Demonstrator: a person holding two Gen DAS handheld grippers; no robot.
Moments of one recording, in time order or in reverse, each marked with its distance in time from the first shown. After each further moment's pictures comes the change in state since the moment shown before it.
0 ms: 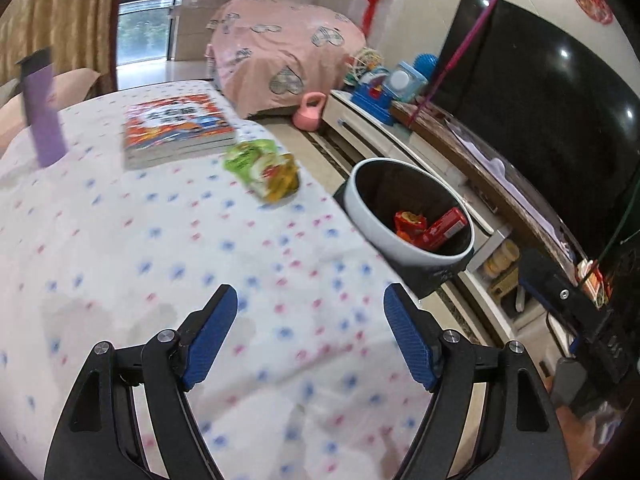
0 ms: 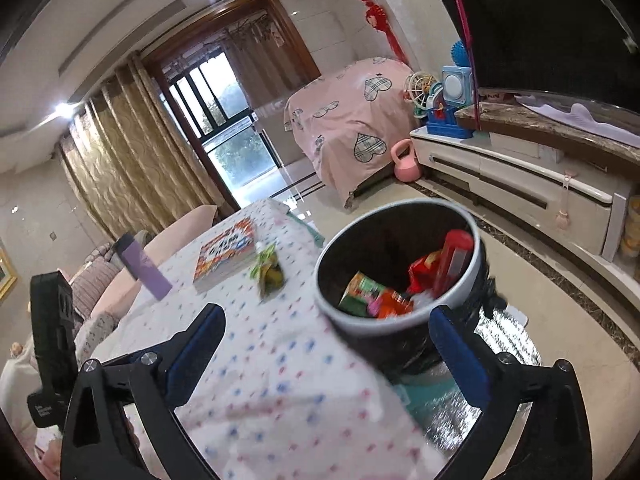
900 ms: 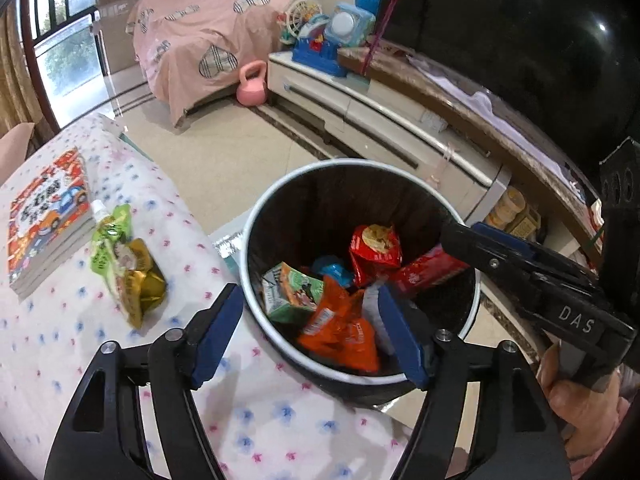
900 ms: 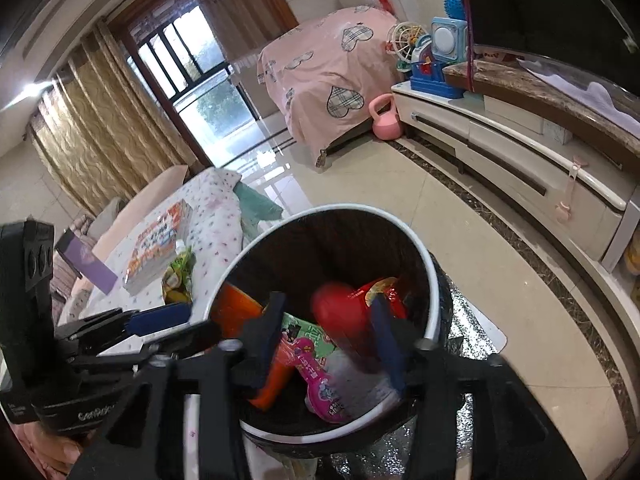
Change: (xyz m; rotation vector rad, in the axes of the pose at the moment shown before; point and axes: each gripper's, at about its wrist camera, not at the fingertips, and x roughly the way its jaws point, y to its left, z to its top) left arm 0.146 -0.112 0.094 0.269 0.168 -0.030; right arm 0.100 -0.094 0.074 0.010 0.190 -0.056
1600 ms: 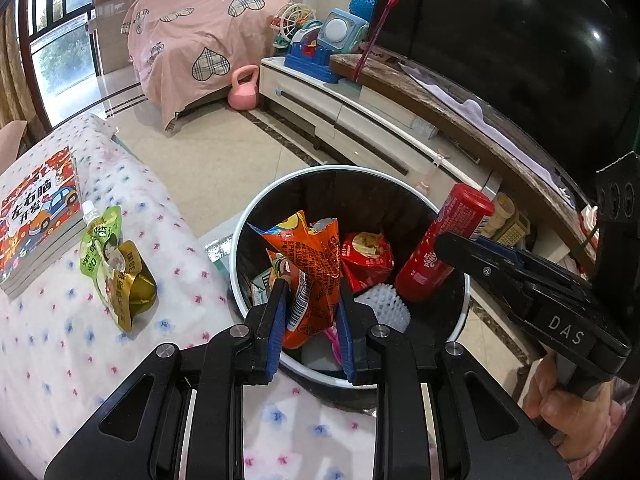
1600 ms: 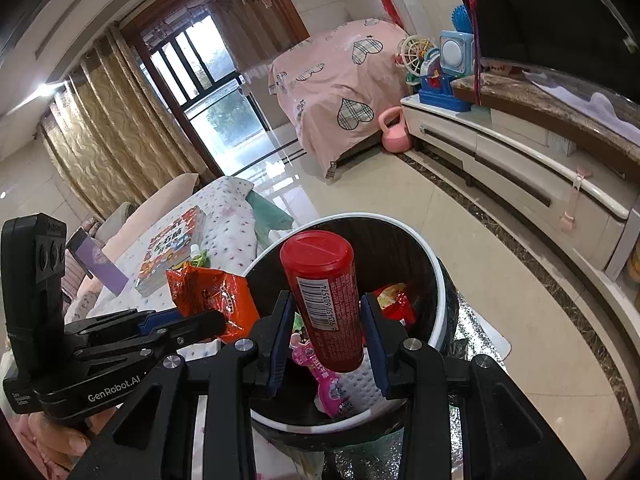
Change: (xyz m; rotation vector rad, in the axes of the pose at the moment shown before) left arm 0.004 0.001 0.000 -0.006 -0.006 -0.049; right arm -0.009 0.007 -0.005 -0.029 -0.033 0.025
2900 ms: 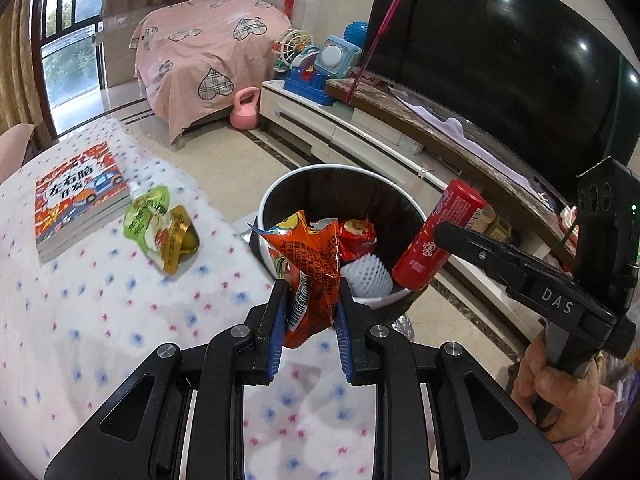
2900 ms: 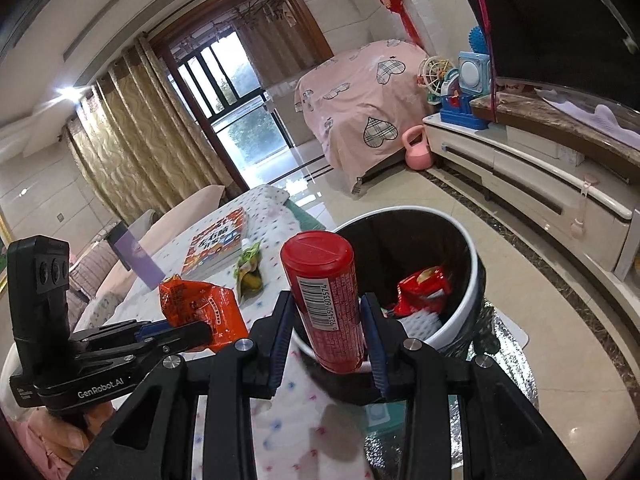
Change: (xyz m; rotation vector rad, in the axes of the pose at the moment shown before) left arm -0.074 0.015 -0.047 -0.002 -0.097 -0.029; right arm -0.039 0.030 -0.029 -0.027 -0.081 0.073
